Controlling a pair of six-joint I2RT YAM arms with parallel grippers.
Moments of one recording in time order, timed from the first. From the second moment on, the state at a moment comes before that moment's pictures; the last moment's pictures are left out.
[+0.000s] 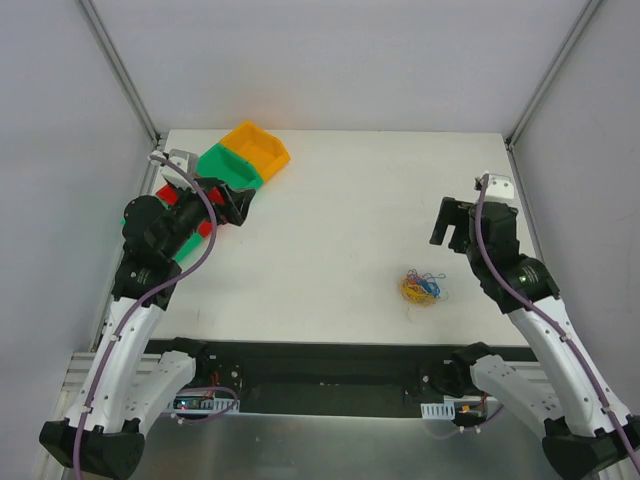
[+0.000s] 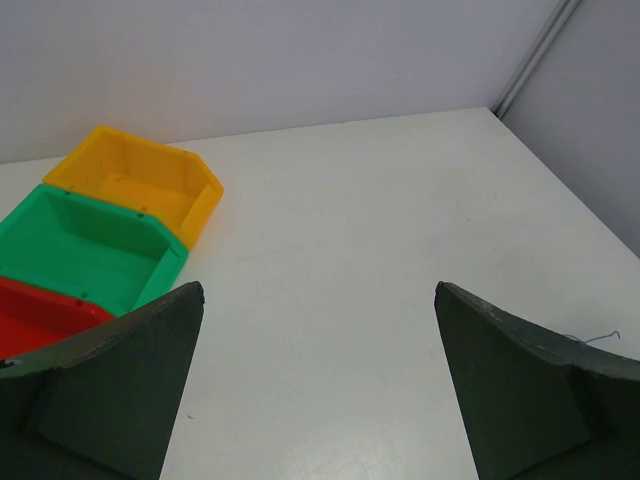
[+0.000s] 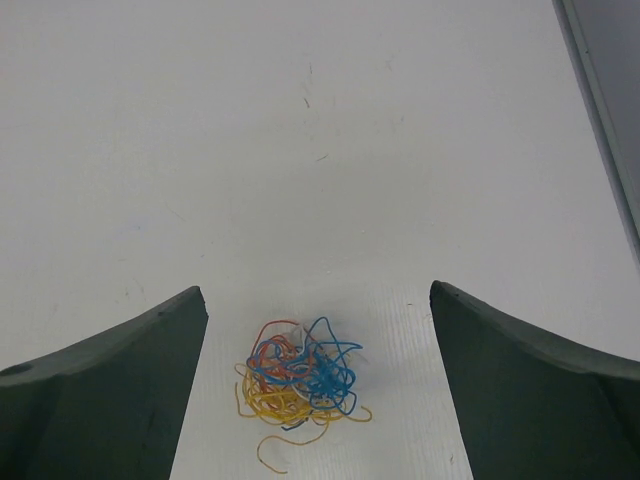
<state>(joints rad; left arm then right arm) -0.18 0.77 0.89 -0.13 0.28 -0.23 0.40 0.81 0.97 -0.68 0.43 0.29</state>
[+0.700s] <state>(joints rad) -0.23 0.90 0.89 -0.10 0.48 -0.31 0.22 0.89 0.66 -0.84 0.06 0.58</state>
